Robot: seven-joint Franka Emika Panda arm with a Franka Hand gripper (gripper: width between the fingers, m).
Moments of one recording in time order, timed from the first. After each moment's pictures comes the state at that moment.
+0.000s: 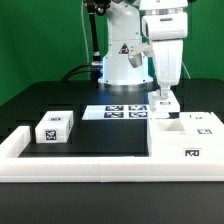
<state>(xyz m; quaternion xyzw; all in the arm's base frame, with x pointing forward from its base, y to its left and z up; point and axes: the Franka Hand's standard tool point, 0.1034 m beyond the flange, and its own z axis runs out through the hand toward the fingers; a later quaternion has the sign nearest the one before) 0.453 0.079 0.070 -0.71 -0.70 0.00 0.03</state>
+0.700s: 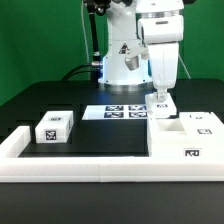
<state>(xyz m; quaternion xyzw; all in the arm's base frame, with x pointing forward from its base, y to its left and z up) 0.458 0.072 0.066 -0.71 -0.70 0.00 0.03</state>
